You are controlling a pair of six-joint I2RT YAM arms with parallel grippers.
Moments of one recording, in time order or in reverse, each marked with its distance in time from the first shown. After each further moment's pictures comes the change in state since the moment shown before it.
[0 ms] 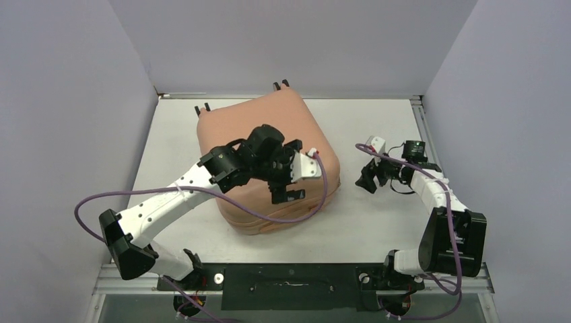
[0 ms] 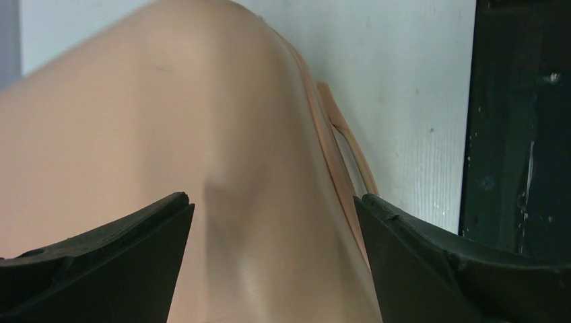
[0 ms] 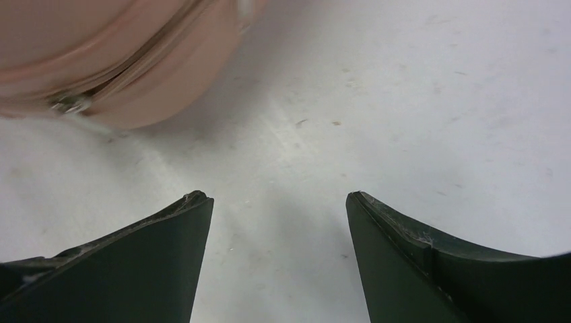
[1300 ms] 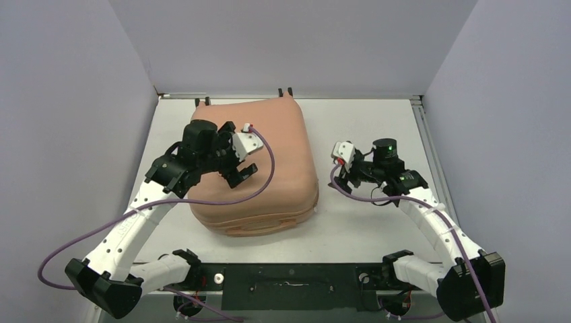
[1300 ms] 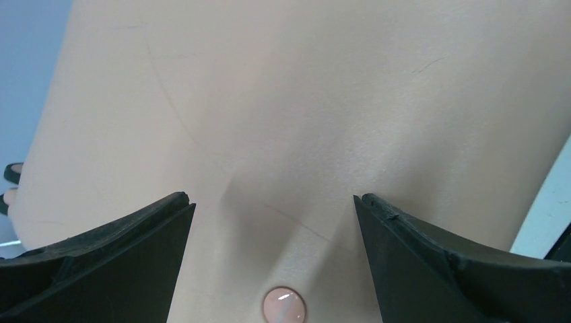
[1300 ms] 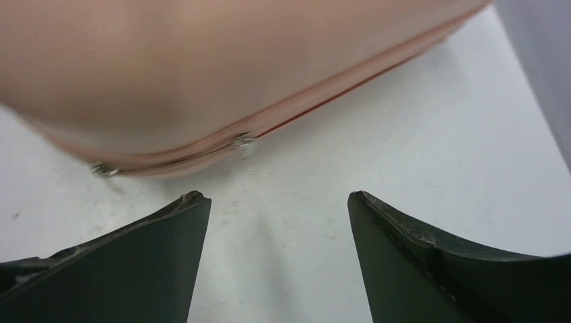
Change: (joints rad) left arm 0.411 -0.319 -0.309 0.072 -0.079 -0.008; right arm 0.439 -0.258 0.023 0.207 0.262 0.286
